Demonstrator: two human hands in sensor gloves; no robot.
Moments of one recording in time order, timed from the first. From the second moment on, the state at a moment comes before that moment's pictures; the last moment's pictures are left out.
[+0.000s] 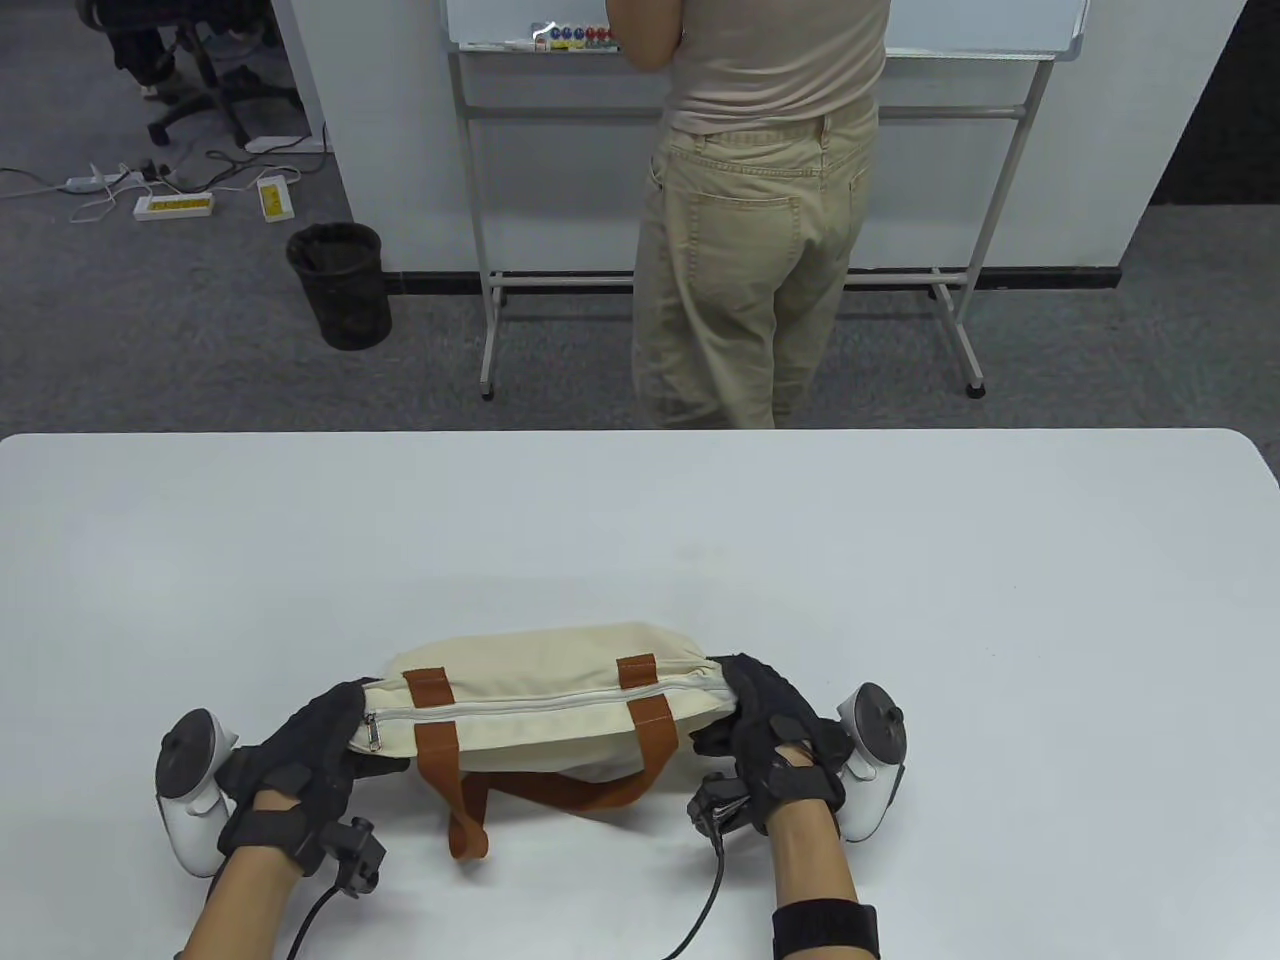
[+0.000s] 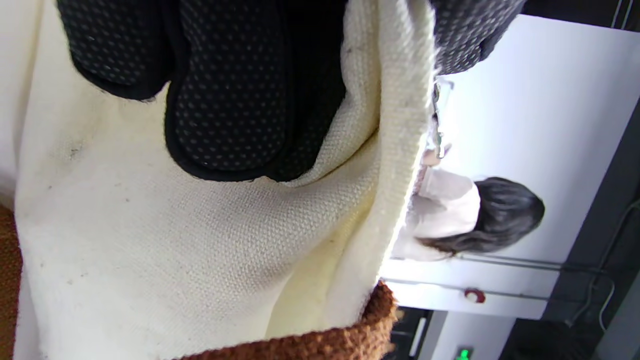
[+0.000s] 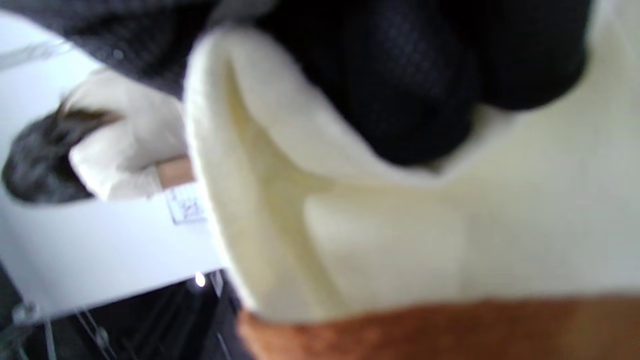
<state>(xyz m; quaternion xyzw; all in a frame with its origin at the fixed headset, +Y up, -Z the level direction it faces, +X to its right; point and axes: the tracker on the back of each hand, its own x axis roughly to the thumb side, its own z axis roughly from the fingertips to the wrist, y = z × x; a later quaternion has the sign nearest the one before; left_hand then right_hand) -0.340 -0.745 -0.326 -0.04 0.00 0.74 0.68 0.123 -0.757 -0.359 -0.05 0.05 0.64 0.76</state>
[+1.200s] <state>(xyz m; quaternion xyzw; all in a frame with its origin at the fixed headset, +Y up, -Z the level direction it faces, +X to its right) -0.302 -0.743 -0.327 -0.05 -0.02 0.75 0.65 -0.069 -0.639 -0.289 0.25 -0.27 0.89 0.28</state>
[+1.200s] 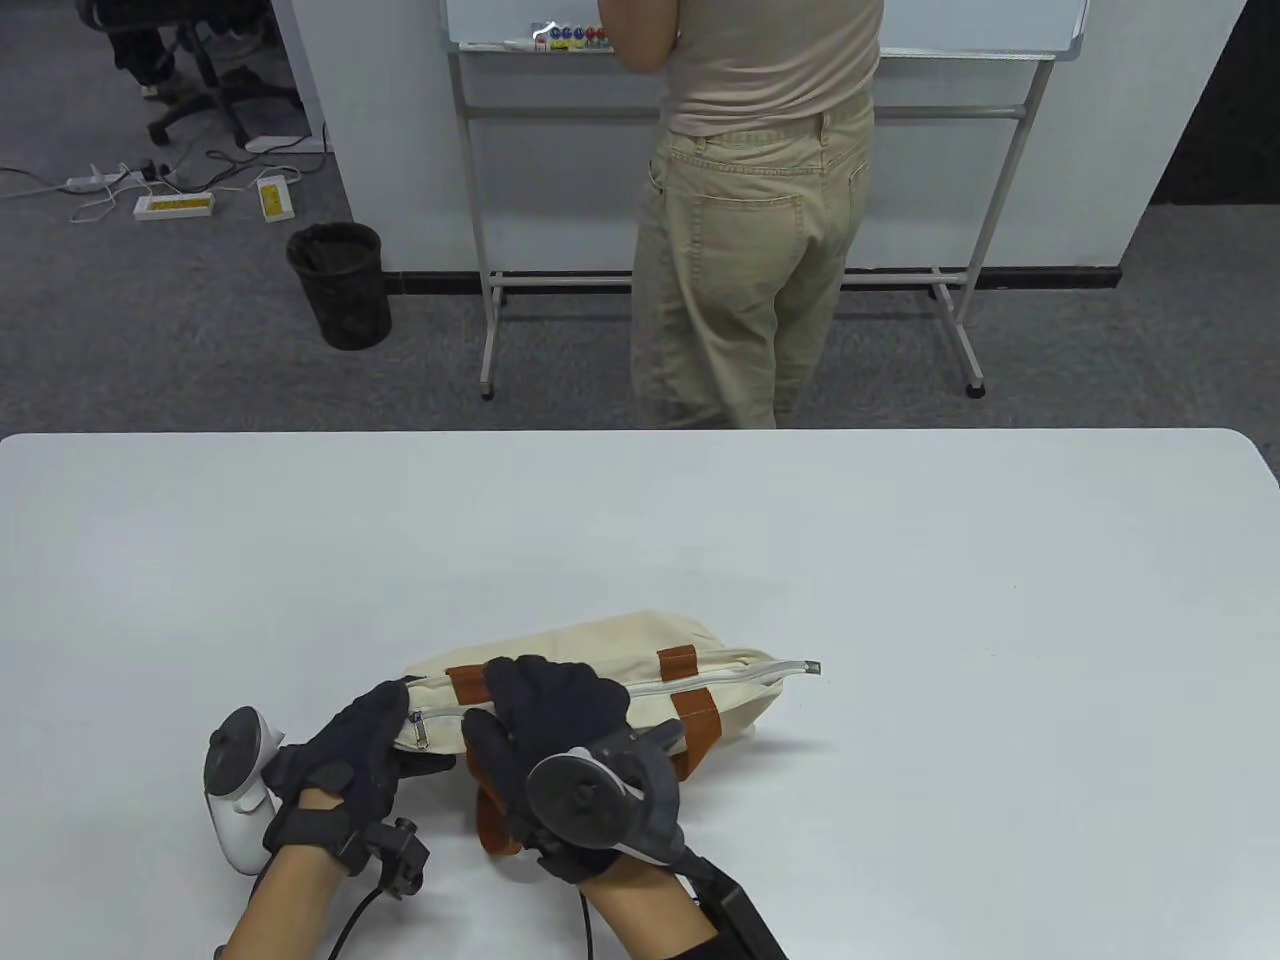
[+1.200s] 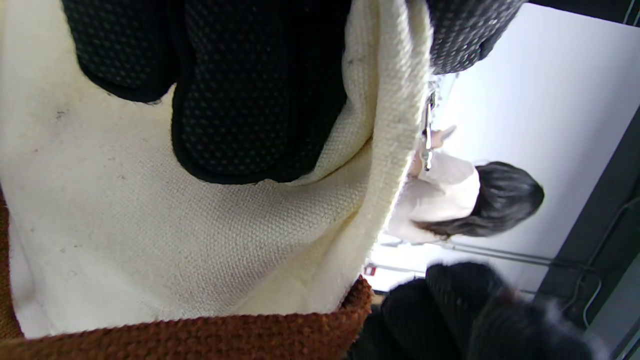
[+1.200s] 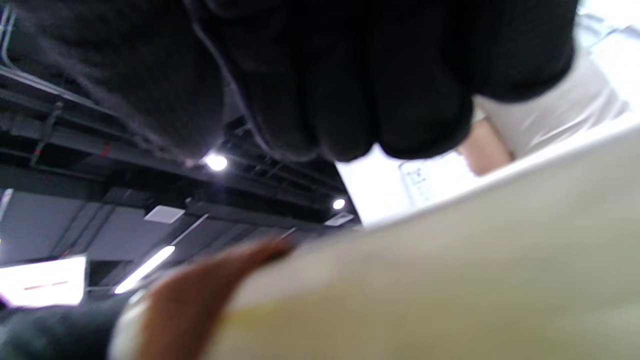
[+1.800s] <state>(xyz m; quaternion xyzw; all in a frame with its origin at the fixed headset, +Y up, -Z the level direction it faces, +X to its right) -0.296 -0.737 -0.325 -0.06 -0.06 0.74 0.66 -0.094 -0.650 -0.283 0.22 -0.24 0.91 0.25</state>
